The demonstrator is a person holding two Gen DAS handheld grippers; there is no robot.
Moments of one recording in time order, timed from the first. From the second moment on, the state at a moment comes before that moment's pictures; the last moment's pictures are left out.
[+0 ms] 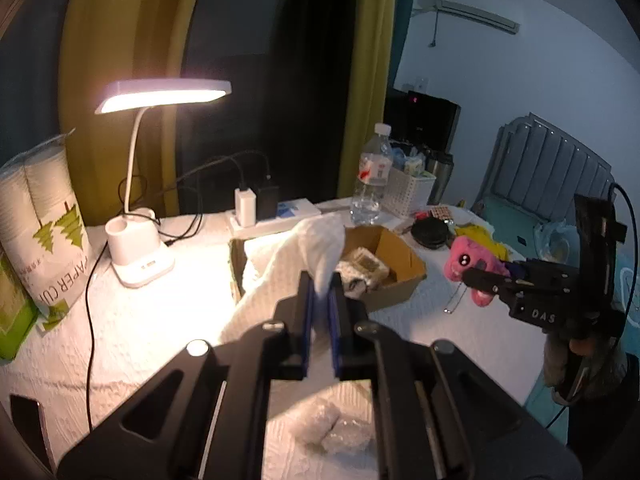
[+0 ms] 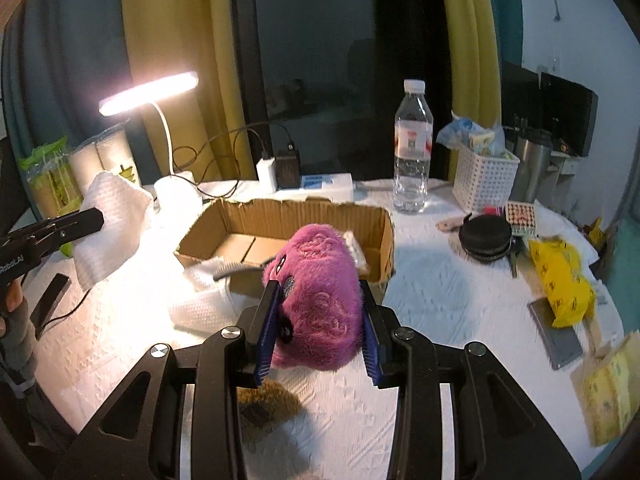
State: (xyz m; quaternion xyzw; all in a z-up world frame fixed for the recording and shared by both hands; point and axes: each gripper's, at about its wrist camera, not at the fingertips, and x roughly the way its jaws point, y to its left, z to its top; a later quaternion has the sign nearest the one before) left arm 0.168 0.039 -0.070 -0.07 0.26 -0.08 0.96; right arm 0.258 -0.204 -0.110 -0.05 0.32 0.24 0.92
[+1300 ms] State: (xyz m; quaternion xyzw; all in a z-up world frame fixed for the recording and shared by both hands) left arm 0.284 0.058 -0.115 -0.10 0.30 -0.08 0.95; right arm 0.376 -0.099 -0.172 -0.07 0.38 0.33 0.86
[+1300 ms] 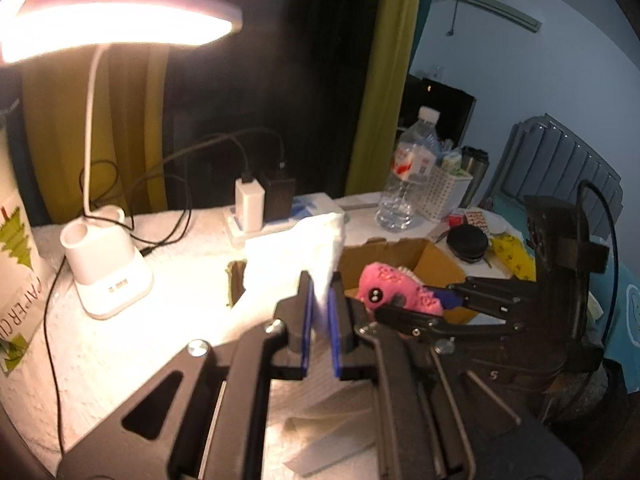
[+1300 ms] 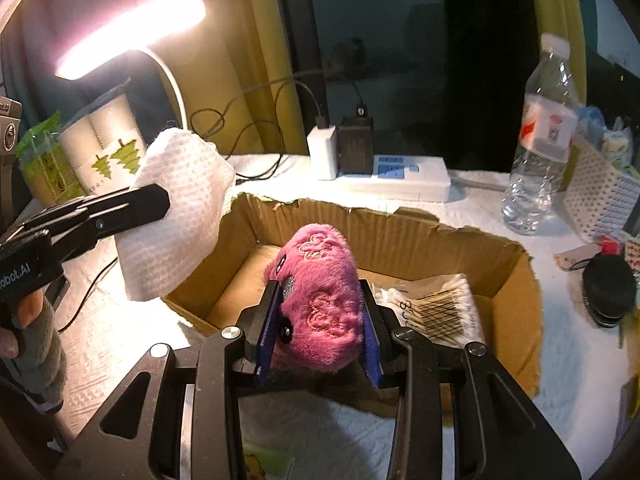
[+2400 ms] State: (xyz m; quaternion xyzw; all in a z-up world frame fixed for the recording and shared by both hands) left arm 0.285 0.029 -0.117 -0.08 0.32 -0.09 0.94; right arm 0.379 -0.163 -0.161 -0.03 0.39 0.23 0.89
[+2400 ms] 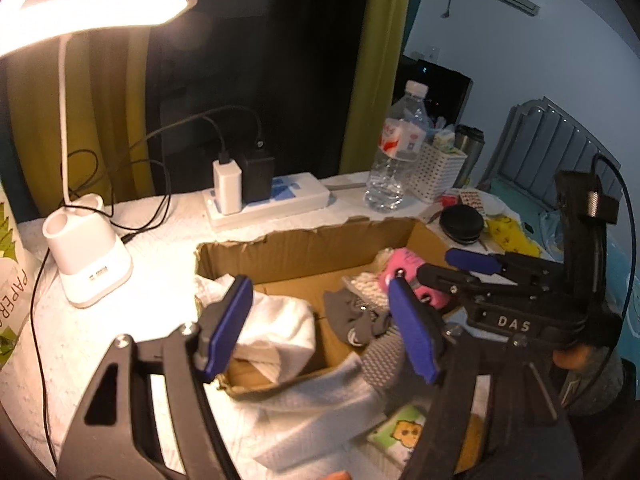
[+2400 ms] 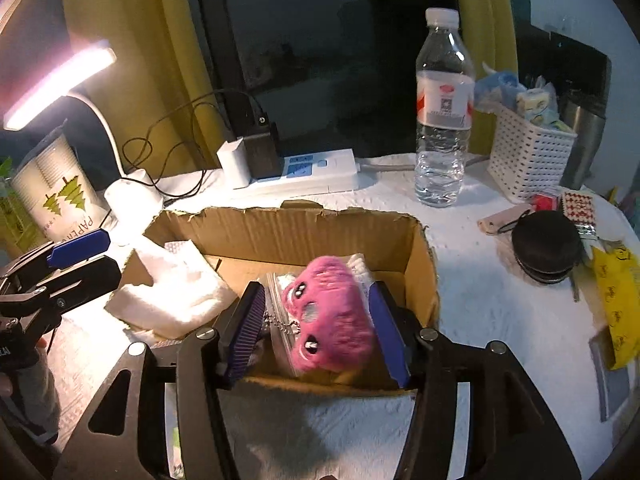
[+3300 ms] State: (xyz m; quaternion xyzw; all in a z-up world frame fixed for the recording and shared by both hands) left arm 0.166 0.024 -0.095 -0.09 0.28 -0.10 0.95; right arm 0.262 -0.173 -0.125 -0.04 0.35 0.23 0.91
